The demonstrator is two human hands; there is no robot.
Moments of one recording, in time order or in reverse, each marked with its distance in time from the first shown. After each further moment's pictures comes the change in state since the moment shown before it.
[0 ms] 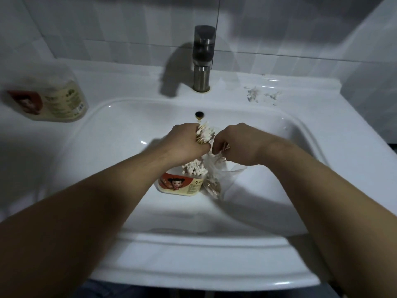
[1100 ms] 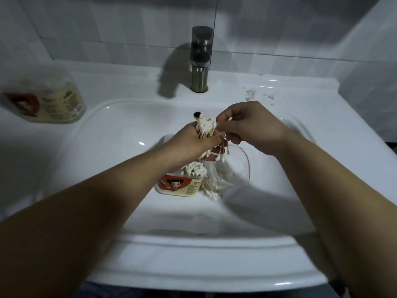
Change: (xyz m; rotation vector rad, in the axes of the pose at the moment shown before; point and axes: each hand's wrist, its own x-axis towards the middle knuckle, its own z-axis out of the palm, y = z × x) left_hand -0.005 0.011 0.010 -0.849 -0.156 -0.028; right_hand 0.001 0.019 -0.012 0.900 0.298 0.005
